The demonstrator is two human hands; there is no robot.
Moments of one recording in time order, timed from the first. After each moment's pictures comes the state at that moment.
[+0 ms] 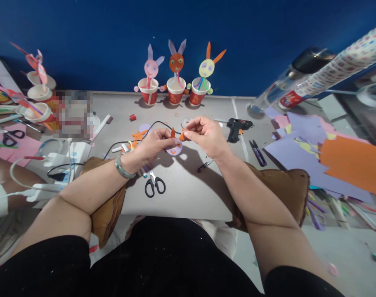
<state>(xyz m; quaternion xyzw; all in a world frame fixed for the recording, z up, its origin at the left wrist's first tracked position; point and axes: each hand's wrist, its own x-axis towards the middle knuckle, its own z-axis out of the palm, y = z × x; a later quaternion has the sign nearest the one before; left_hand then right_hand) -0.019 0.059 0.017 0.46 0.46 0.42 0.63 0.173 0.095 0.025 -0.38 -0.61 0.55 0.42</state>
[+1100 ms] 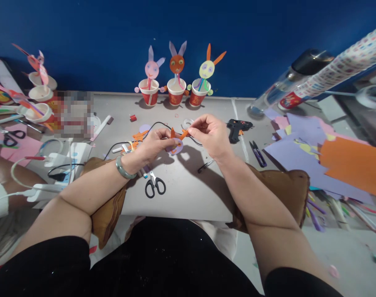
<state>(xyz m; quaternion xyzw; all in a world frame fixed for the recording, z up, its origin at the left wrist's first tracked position) -0.019 0.059 0.016 0.46 0.45 0.44 0.62 0.175 0.093 0.032 -0.43 -0.64 0.45 0.46</state>
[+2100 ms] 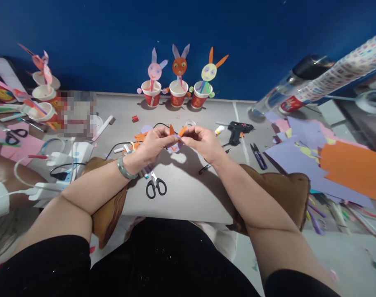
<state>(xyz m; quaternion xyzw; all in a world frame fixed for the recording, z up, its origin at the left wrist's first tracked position) -0.018 0.060 0.016 0.44 0.43 0.51 0.61 0.167 0.091 0.019 -0.39 -0.59 0.60 0.38</state>
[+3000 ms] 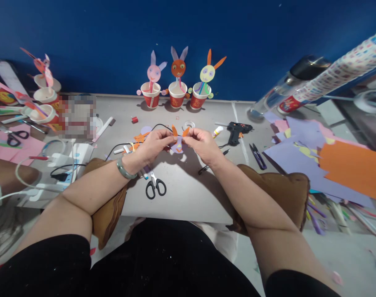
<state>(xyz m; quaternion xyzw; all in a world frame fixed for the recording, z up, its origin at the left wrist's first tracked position) -0.023 0.063 0.015 0.49 0.47 0.43 0.60 0.163 0.090 0.017 -0.45 -0.58 0.56 0.38</state>
